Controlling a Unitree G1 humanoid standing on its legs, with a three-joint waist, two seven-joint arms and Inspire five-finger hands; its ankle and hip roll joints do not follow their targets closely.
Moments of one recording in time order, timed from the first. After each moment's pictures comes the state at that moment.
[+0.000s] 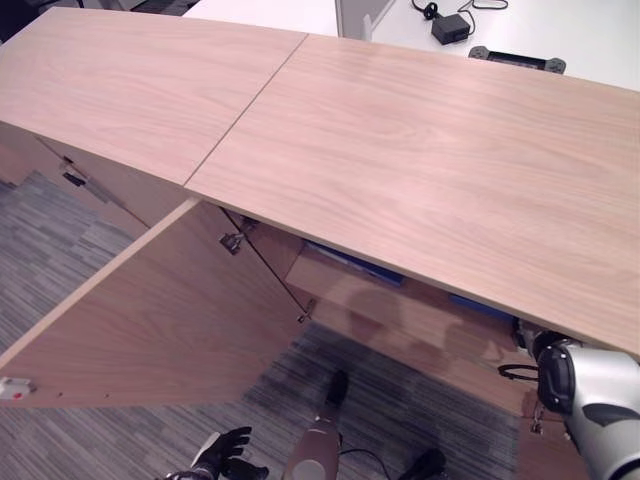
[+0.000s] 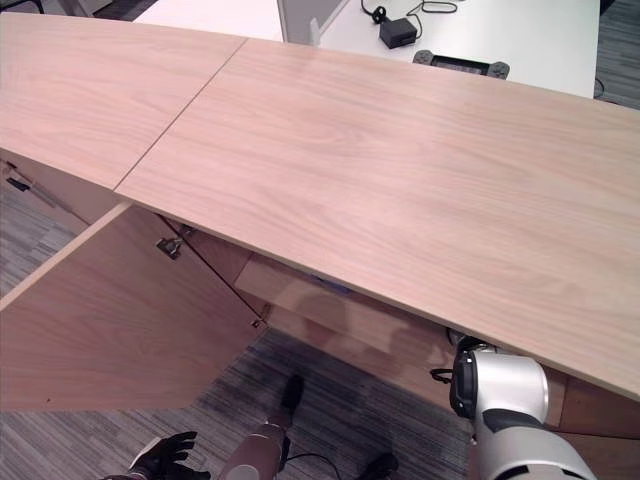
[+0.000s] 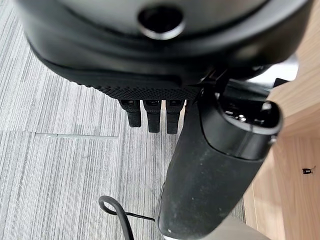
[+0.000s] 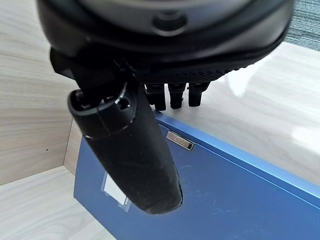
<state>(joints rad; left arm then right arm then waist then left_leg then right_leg) 0.10 0.45 -0.37 0.97 -0.14 -0.13 -0.03 -0.91 -0.49 -0.21 1.57 1.26 -0.13 -0.53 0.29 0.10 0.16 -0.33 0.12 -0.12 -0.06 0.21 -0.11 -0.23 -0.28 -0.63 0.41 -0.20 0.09</state>
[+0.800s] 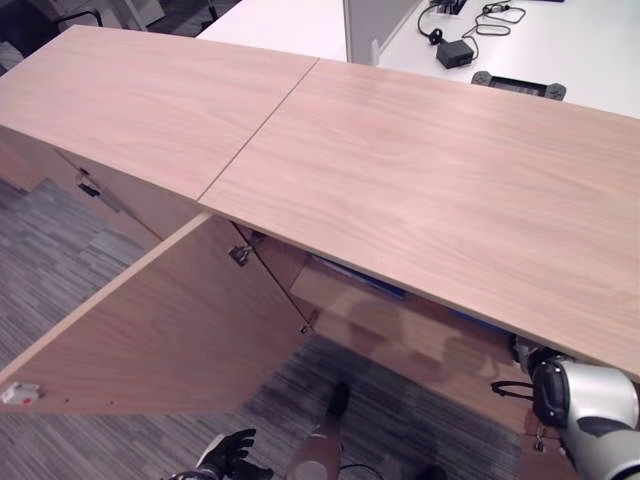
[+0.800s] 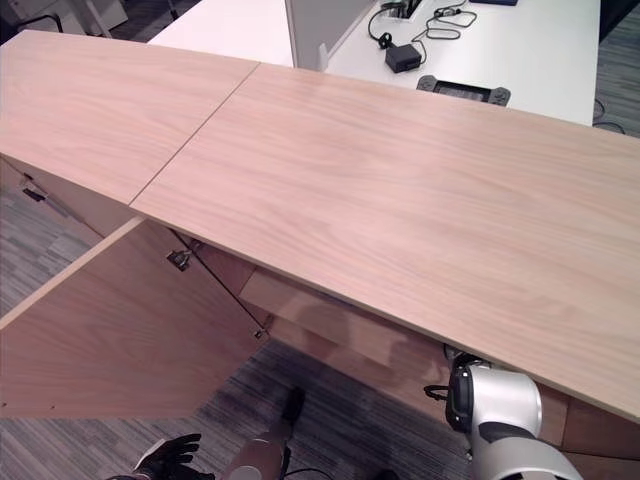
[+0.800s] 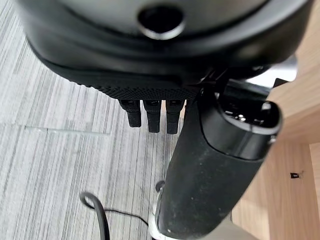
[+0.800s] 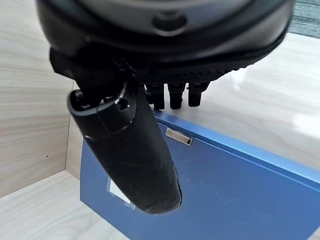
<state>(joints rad) 0.10 0.40 -0.35 0.99 -0.13 -0.11 -0.04 -0.81 -0.43 -0.25 1.53 1.35 -0.19 -0.46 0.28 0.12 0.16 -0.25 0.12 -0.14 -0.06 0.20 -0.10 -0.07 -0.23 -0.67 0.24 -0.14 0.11</state>
